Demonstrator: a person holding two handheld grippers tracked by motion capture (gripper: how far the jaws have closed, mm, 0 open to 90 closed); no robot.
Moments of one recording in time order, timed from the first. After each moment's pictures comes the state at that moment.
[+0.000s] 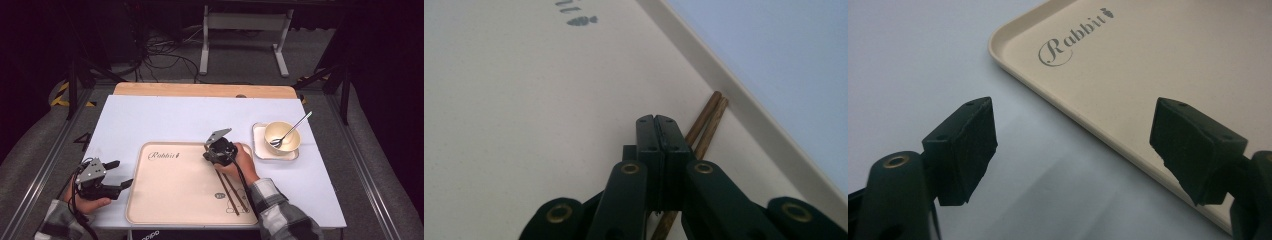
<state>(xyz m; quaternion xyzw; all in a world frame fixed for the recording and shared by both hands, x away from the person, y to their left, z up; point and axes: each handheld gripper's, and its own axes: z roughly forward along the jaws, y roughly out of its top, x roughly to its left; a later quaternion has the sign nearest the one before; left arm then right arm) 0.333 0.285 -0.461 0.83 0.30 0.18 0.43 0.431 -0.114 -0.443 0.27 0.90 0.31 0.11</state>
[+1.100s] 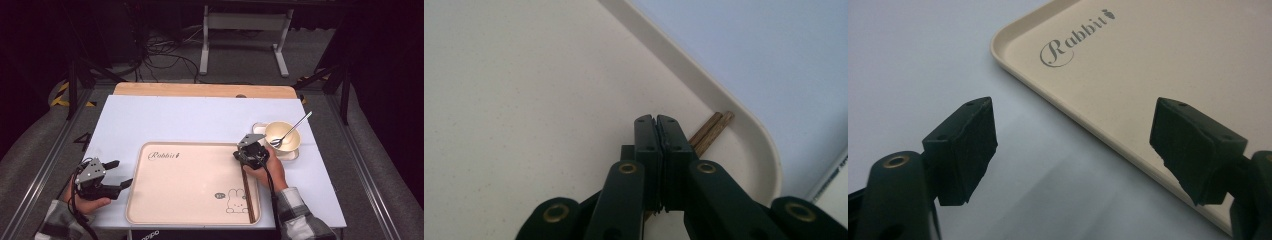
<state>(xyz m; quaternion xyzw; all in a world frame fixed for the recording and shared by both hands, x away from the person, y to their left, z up) 0.331 0.285 -0.460 0.83 0.30 0.18 0.43 0.414 -0.197 -0.443 0.32 0.88 0.30 0.18</state>
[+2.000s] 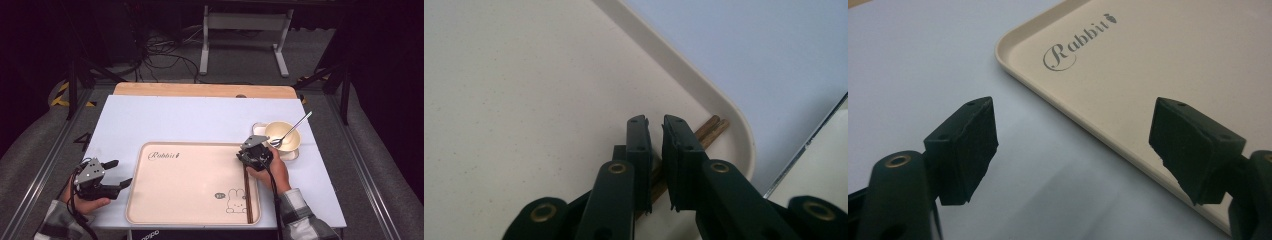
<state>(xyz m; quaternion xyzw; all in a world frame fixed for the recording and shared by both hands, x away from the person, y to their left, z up) 0.330 0.287 -0.458 0.82 0.30 0.20 0.44 0.407 -0.204 -0.441 0.32 0.88 0.29 0.20</state>
